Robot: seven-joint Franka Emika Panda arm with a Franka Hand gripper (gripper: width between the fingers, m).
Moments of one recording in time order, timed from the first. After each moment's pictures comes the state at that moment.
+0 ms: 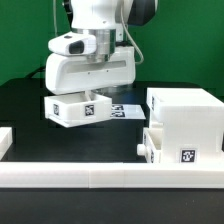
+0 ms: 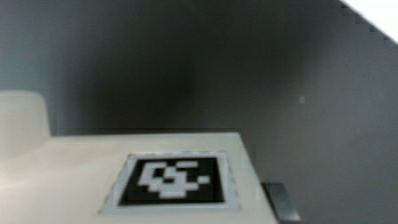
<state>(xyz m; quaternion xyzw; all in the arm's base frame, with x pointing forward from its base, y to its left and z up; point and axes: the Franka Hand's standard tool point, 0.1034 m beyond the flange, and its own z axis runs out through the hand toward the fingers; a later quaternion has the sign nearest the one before) 0.434 -0.044 0.049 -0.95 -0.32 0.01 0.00</state>
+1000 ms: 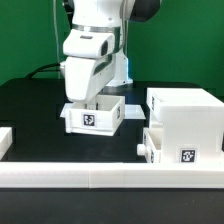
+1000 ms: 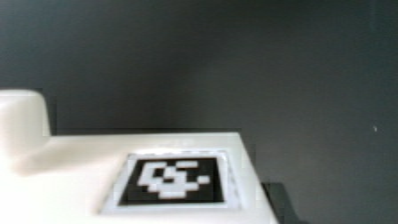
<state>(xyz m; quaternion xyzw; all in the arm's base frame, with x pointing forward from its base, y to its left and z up) 0.465 -0.049 0.052 -0.78 -0.62 0.03 0.00</state>
